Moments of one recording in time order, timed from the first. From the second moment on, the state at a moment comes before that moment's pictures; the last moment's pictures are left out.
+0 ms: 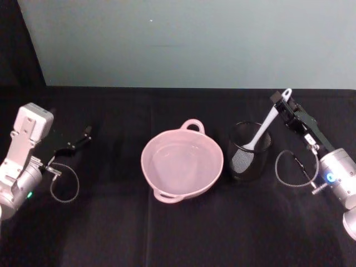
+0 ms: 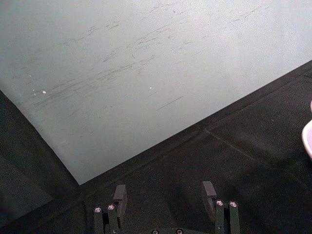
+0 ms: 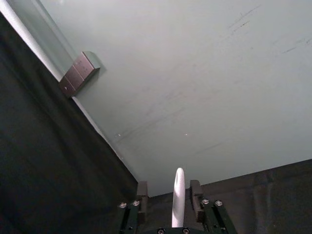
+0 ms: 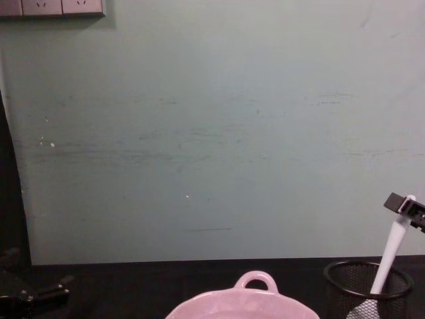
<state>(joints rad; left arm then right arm) -0.20 0.60 0.45 -1.41 -0.25 -0.12 0.03 0.25 0.34 -0.21 -1.22 0.96 -0.11 0.52</state>
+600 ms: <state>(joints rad) -0.20 0.60 0.45 -1.41 -0.25 -0.12 0.03 0.06 0.54 -0.19 -1.57 0.81 0.07 0.29</state>
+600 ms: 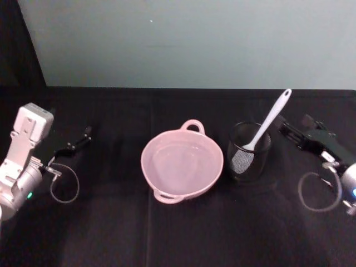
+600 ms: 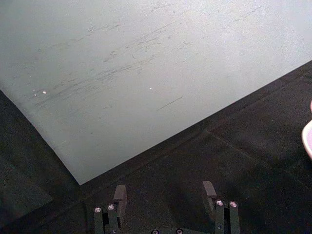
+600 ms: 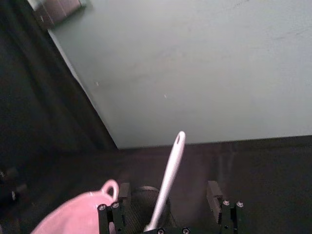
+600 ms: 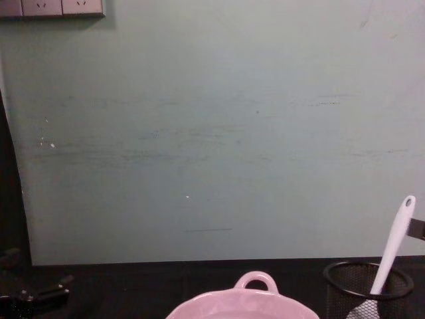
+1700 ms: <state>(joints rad) -0.20 0.60 0.45 -1.41 -0.25 -0.12 0.03 0.28 0.48 -0.28 -1.21 0.41 -0.14 0.26</state>
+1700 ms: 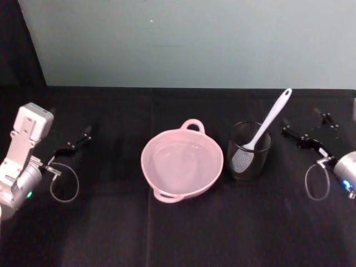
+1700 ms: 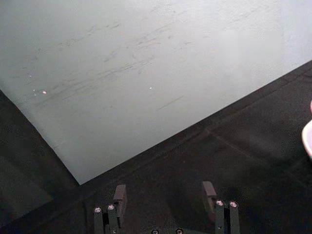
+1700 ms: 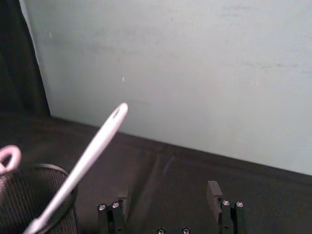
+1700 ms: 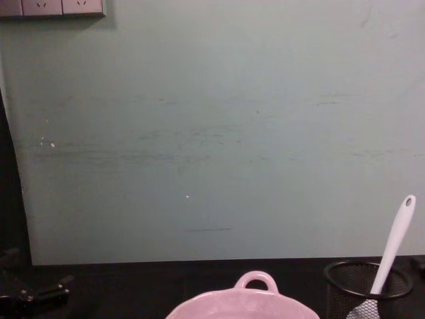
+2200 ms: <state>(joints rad) -0.20 0.60 0.45 -1.41 -0.25 -0.12 0.03 0.30 0.47 -0.29 -1.19 0.36 -0.08 0.24</state>
